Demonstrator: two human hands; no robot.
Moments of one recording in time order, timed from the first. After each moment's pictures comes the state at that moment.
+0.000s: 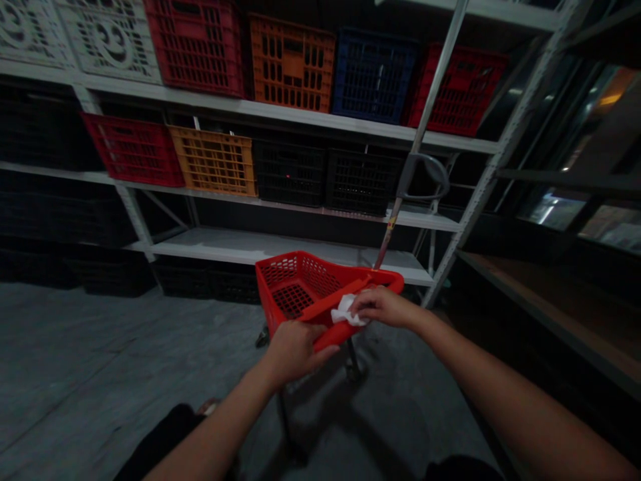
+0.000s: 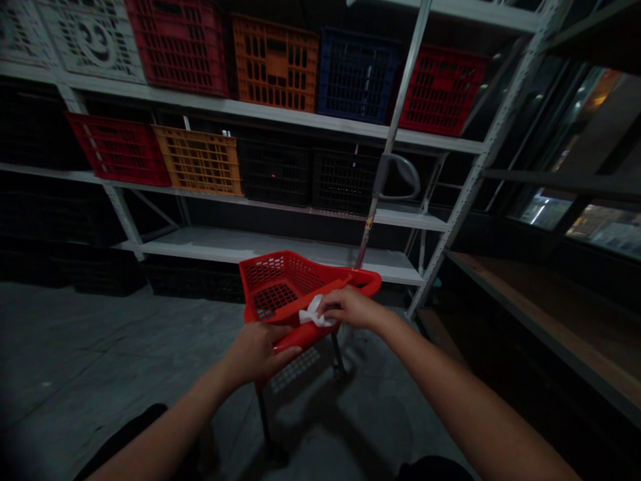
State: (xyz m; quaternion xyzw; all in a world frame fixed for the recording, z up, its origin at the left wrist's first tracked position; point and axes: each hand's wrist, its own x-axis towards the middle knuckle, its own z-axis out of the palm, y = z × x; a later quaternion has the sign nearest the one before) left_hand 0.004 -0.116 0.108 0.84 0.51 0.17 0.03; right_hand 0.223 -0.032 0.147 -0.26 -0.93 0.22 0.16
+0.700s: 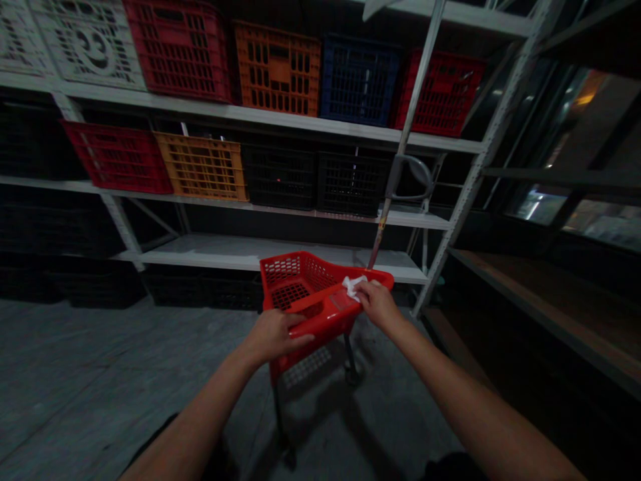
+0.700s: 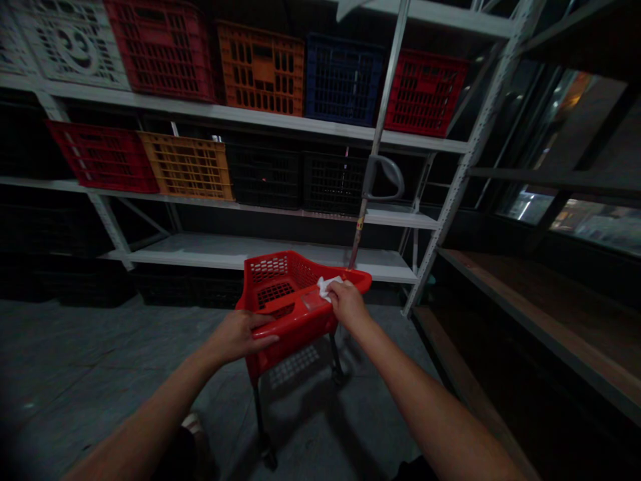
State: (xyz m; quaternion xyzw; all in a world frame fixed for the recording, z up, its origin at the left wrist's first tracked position) left_hand -0.027 -0.086 0.114 0.83 0.53 0.14 0.08; right_hand 0.223 -0.021 0.113 -0.48 -0.81 0.03 0.35
